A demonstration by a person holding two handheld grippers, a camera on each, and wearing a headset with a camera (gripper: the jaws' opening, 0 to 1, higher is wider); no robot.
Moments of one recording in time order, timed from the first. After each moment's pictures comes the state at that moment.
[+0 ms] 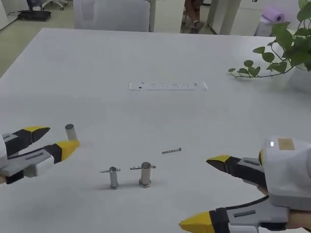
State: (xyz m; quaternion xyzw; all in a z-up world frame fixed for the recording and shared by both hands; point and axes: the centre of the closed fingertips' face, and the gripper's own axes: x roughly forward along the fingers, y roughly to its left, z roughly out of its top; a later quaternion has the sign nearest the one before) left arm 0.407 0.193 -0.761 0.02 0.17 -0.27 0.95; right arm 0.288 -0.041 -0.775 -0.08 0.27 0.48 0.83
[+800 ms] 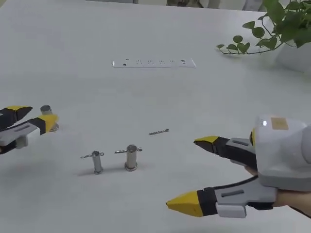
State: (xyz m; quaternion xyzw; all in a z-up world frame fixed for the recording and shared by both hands) left arm 0.463 0.206 -0.805 0.02 0.19 -0.22 0.96; right arm 0.296 -0.042 -0.780 -0.07 0.27 0.47 0.84
